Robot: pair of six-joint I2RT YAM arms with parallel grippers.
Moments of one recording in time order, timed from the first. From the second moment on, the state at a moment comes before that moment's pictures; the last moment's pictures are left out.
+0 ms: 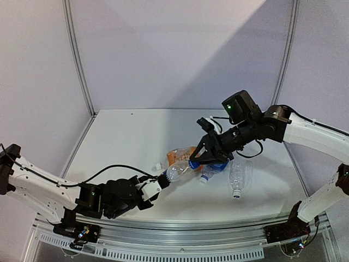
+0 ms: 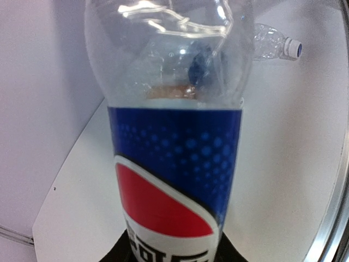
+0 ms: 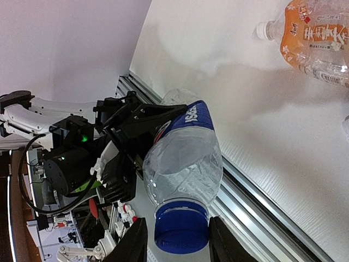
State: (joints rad) left arm -1.41 1.27 0.48 0.31 -0.69 0.26; right arm 0.90 1.44 1.32 -0.66 -0.58 0.78
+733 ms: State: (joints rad) left arm -1.41 1.28 0.49 0.32 -0.69 0.26; right arm 0.96 1.48 1.44 -0.77 -0.46 0.46
